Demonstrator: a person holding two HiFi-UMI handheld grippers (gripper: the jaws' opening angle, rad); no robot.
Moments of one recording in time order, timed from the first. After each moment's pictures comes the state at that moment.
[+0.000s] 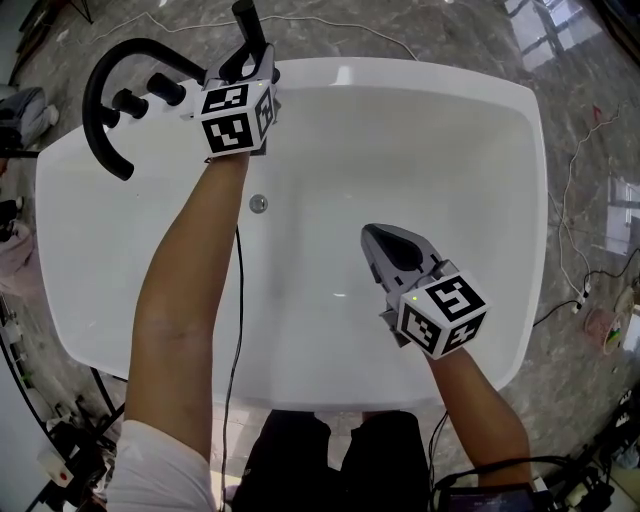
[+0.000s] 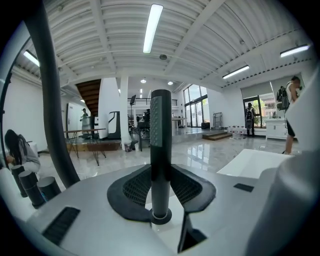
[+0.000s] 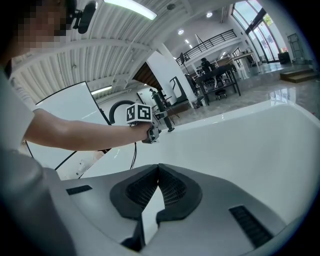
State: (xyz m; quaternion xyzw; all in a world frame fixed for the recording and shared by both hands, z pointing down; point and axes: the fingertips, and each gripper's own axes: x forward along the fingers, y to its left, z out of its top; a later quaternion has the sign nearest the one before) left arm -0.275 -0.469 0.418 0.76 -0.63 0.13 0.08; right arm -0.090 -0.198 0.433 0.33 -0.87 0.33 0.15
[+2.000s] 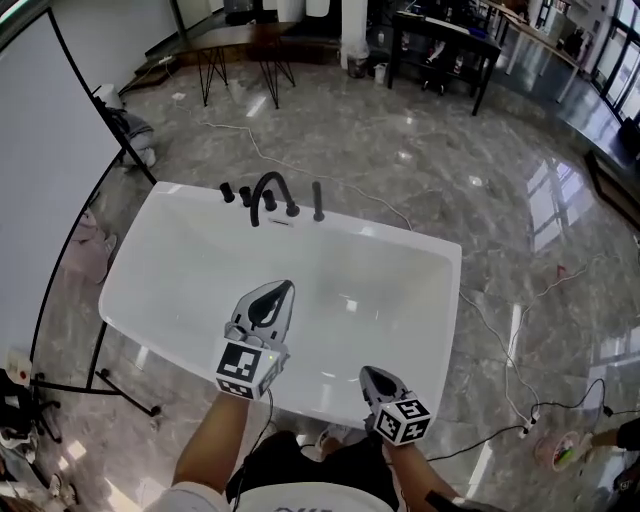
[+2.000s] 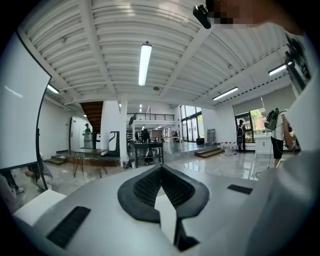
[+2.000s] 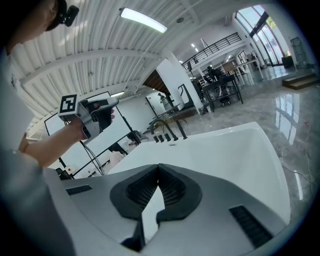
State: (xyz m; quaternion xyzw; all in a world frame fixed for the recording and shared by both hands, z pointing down) left arm -0.130 -0.050 0.040 0.77 -0.63 0.07 0.03; right arm 0.054 0.020 0.226 0.30 -0.89 0.31 0.13
